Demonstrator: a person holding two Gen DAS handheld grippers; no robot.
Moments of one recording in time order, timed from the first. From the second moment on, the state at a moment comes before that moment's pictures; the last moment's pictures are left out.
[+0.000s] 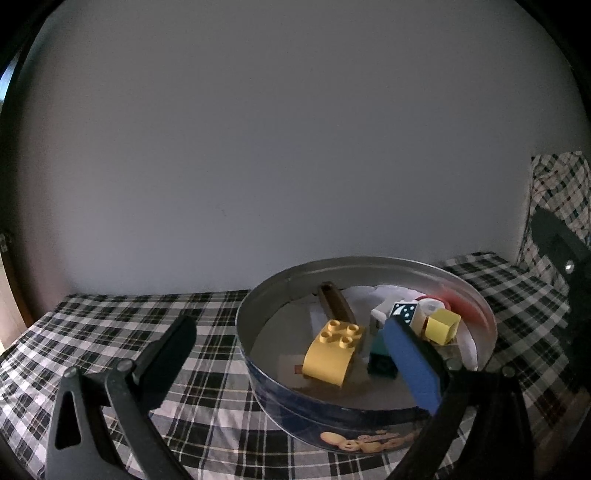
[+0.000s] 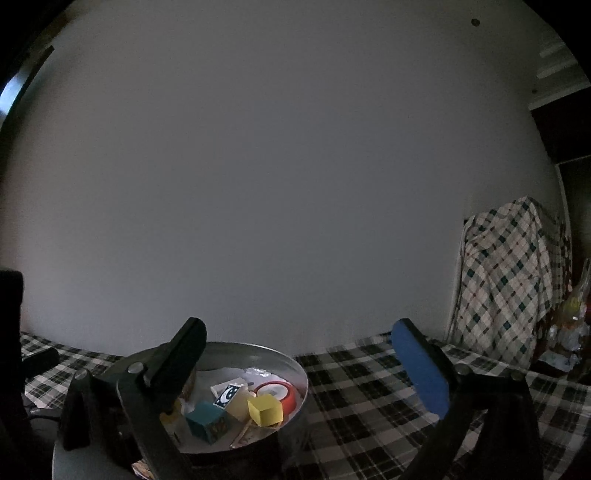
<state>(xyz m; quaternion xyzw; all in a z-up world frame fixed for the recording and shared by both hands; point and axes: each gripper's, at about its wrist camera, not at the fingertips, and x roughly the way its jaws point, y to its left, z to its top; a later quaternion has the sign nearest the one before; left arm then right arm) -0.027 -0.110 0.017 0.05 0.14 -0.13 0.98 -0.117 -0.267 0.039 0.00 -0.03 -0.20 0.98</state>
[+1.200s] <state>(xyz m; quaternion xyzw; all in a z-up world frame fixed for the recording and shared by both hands) -0.030 -0.105 0.019 0.02 0.15 -0.12 0.98 -0.134 -0.271 0.040 0.02 -0.07 -0.21 0.98</state>
